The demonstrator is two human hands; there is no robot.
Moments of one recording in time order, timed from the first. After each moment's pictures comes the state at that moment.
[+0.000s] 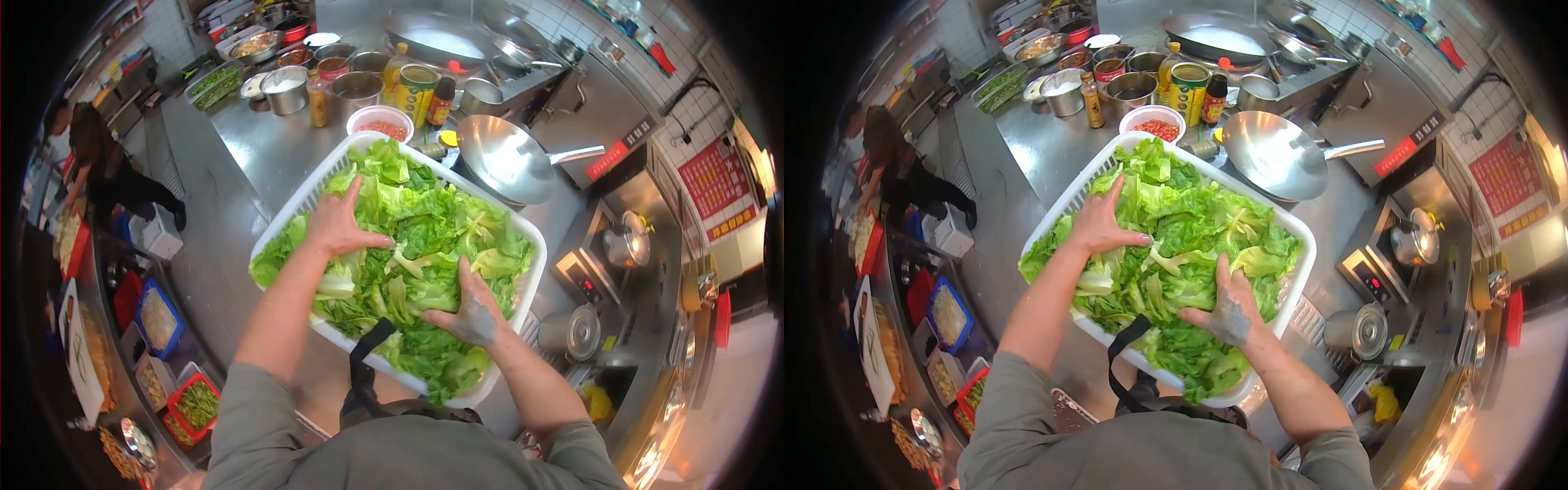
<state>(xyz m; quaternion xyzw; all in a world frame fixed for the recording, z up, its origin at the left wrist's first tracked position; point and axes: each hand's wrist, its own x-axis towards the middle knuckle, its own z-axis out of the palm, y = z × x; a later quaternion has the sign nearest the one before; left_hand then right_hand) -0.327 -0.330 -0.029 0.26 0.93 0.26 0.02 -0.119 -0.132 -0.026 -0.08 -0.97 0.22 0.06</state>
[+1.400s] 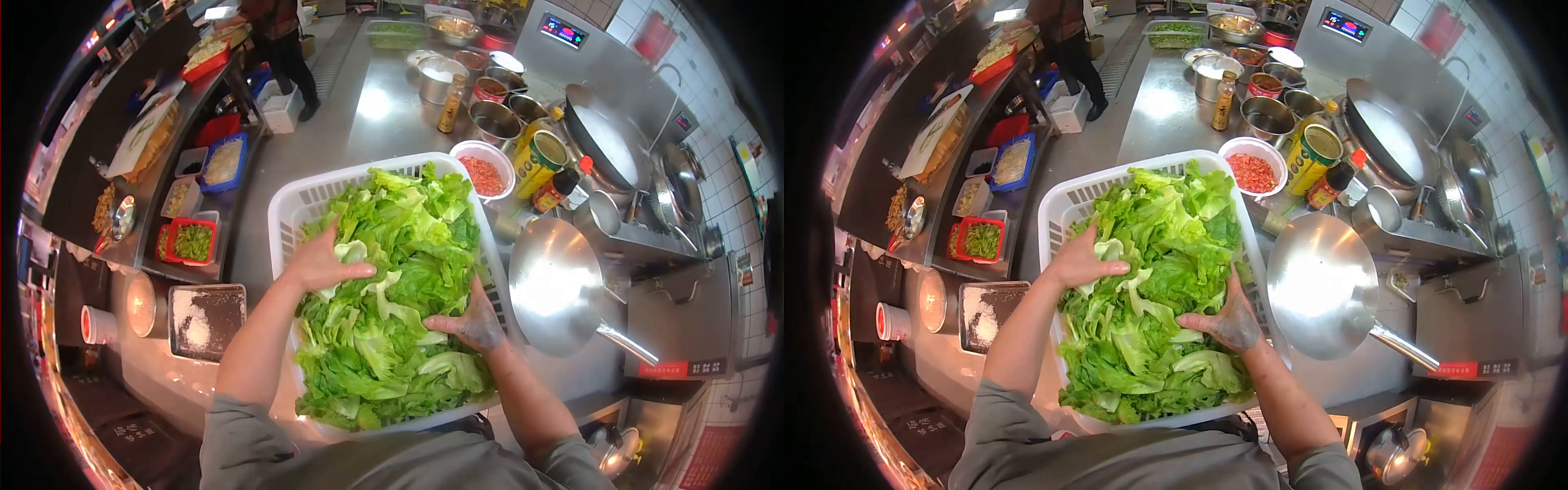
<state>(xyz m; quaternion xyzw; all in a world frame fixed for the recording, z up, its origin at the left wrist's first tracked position) -0.230 -0.302 -0.042 -0.13 0.88 0.45 0.06 -0.286 -0.005 -0.013 0.21 -0.80 0.52 -0.23</state>
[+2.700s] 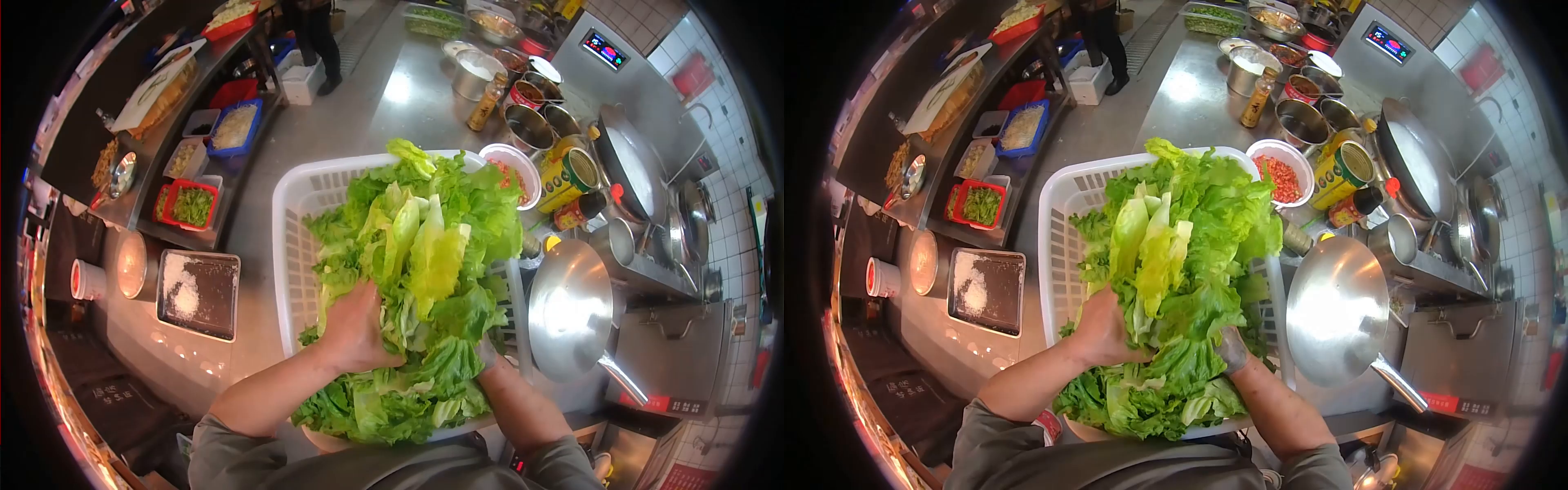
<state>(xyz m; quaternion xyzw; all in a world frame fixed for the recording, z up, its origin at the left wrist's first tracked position) -0.170 -0.217 -0.046 -0.04 0.89 0.44 -0.11 -0.298 0.019 -0.100 0.31 -0.60 0.62 -0.41</state>
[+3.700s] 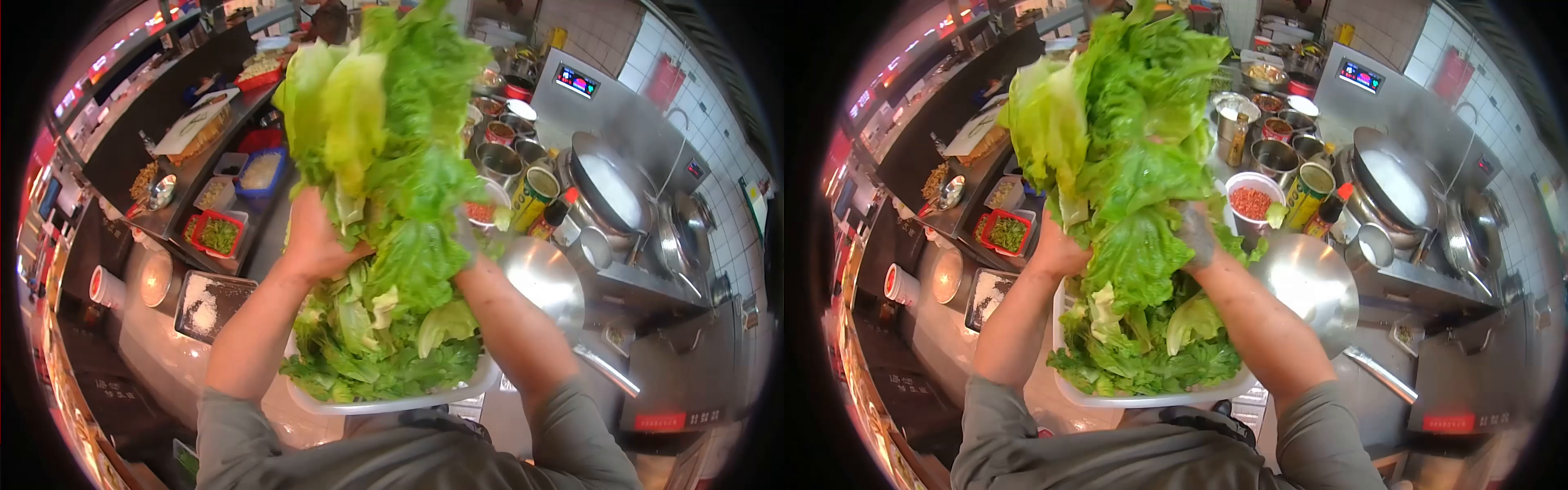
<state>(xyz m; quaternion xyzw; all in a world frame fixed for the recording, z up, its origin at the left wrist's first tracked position) -0.176 -0.223 0.093 -0.03 0.84 0.33 -0.43 -0.316 -0.085 0.100 0.44 -0.47 0.70 -0.30</state>
